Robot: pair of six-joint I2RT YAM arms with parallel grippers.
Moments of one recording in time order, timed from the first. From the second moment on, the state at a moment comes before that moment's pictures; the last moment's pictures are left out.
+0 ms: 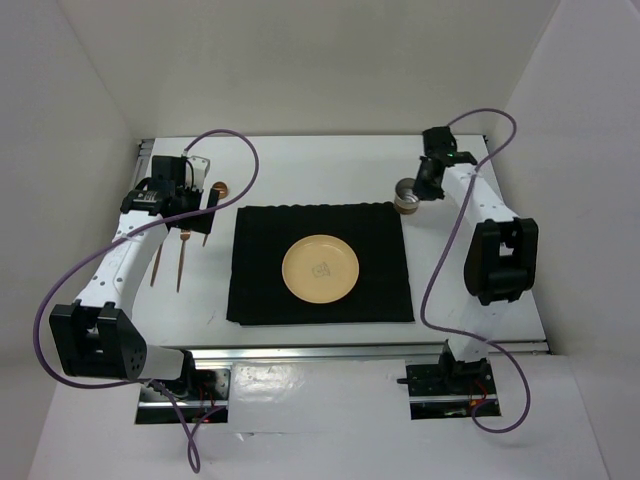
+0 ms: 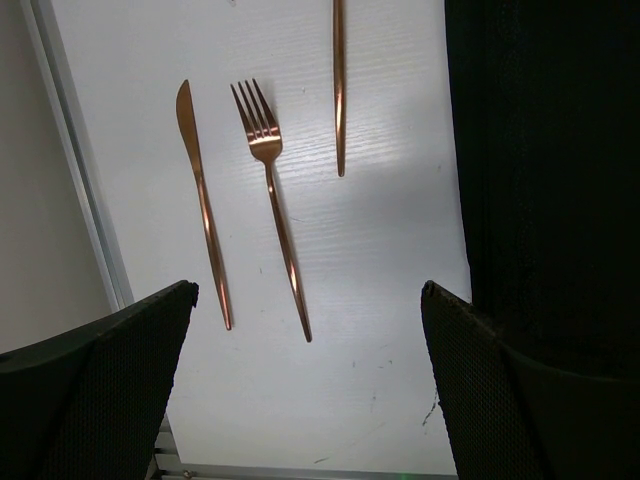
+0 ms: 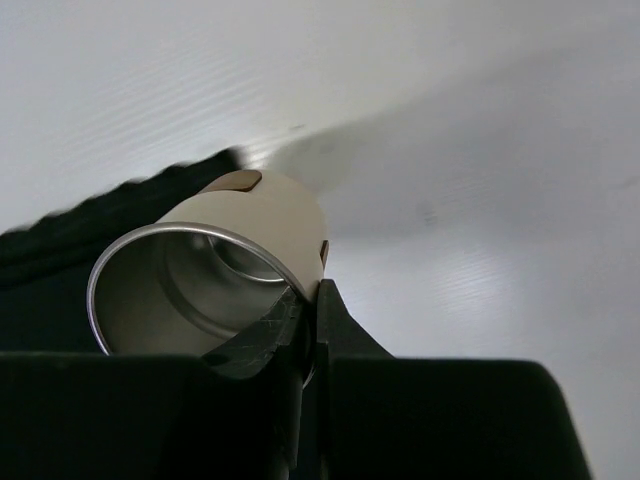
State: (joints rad) left arm -0.03 1.37 1.24 -0.76 -0.13 0.18; right arm 0.05 1.86 1.55 -0.68 0.19 0.39
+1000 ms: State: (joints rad) left arm -0.03 1.41 1.26 -0.80 -0.10 0.22; right arm 0.30 1.92 1.51 -0.70 0.18 0.44
